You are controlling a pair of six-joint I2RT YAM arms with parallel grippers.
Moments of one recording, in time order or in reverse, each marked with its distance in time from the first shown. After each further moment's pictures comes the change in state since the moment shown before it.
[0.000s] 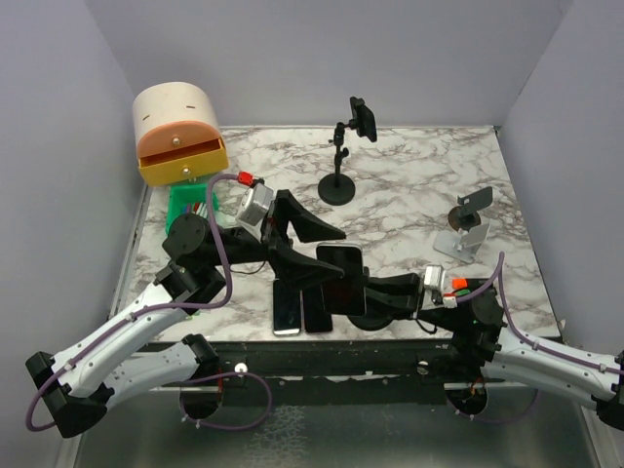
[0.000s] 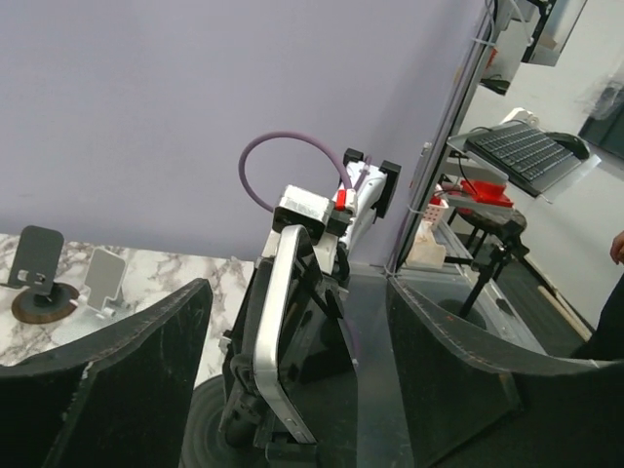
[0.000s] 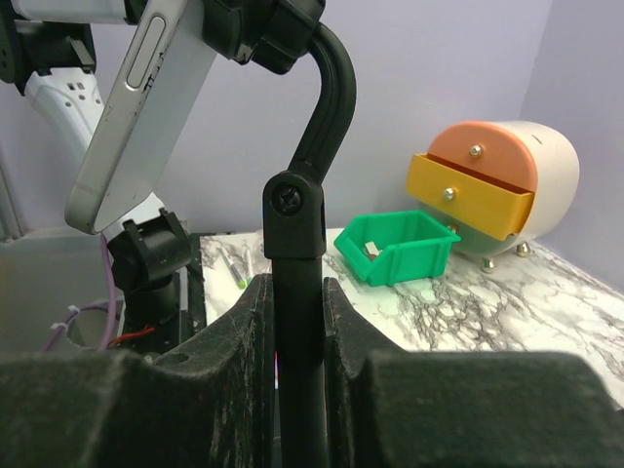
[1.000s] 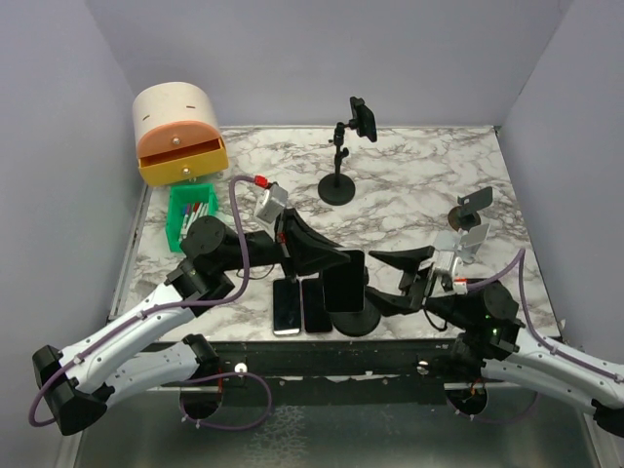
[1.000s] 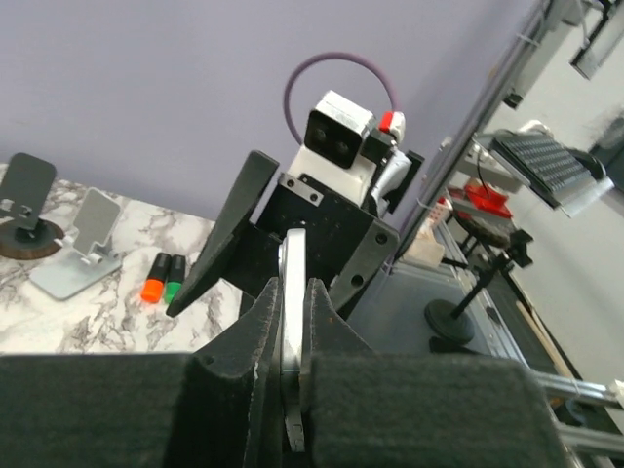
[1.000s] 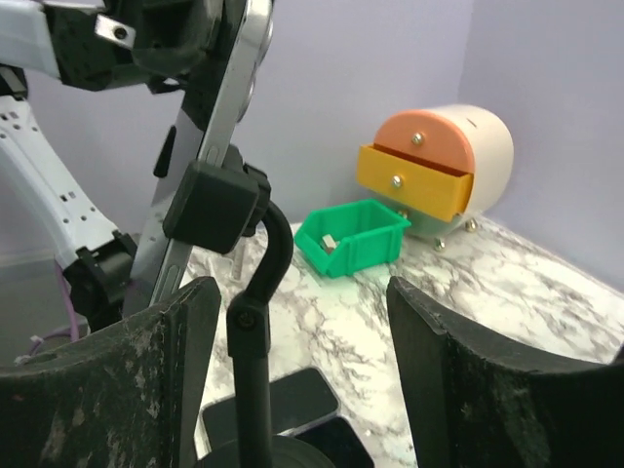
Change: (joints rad) left arm -0.007 0.018 -0.079 -0.010 -0.045 -0.047; right arm -0.019 -0.064 0.117 -0.203 0.084 0.007
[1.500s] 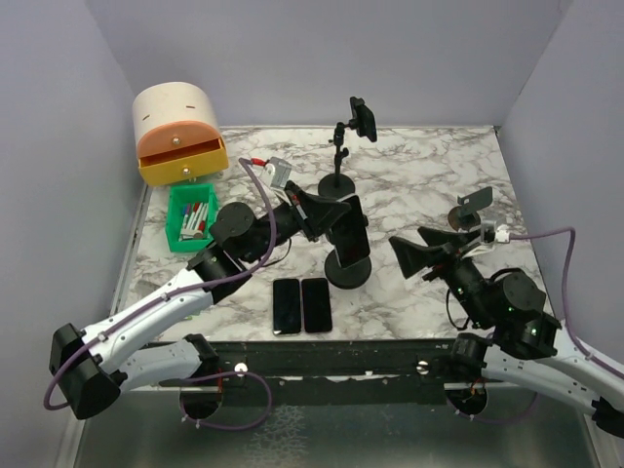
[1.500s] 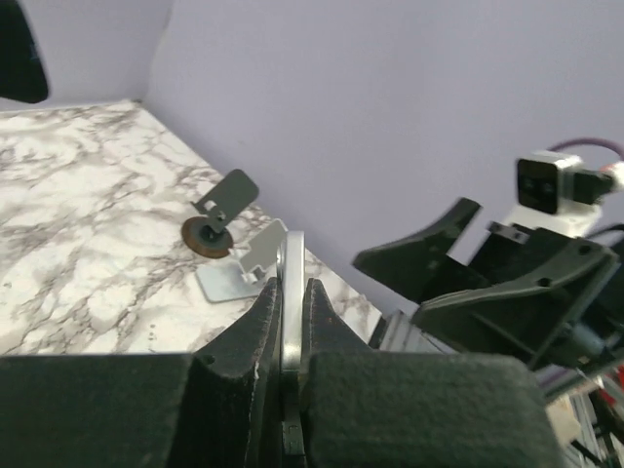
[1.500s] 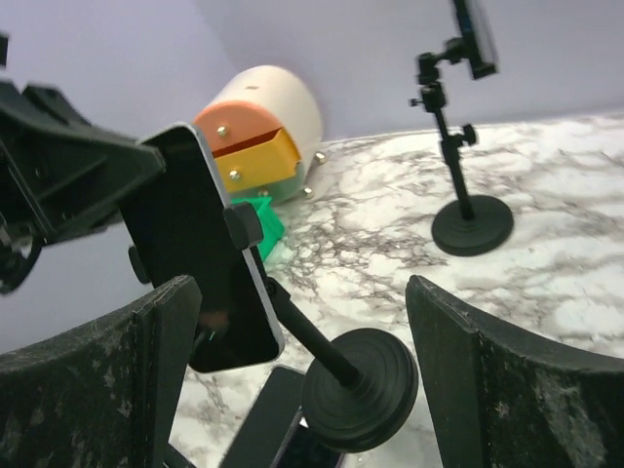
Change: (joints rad) left arm 0.007 0.108 0.011 0.002 -0.486 -0.028; right arm 0.008 -0.047 0.248 -0.483 0.629 0.314
